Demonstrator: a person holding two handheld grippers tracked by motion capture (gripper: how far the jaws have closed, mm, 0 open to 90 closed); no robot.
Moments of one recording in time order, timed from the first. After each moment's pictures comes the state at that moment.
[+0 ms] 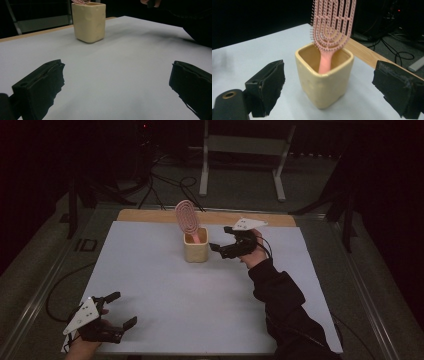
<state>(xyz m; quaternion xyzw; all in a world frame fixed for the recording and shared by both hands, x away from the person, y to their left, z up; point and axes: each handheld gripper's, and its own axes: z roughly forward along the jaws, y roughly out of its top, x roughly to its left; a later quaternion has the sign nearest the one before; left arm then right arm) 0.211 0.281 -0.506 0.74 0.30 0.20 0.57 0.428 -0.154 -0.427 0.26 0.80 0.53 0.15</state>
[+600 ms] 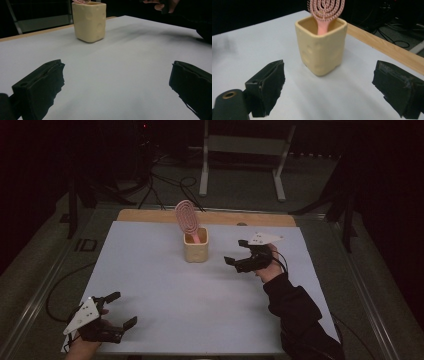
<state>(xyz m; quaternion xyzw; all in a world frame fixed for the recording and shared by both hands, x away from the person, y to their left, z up) 0.211 0.281 -0.506 0.74 0.30 0.20 0.56 0.395 -0.199 -0.447 0.28 0.80 0.51 0.14</state>
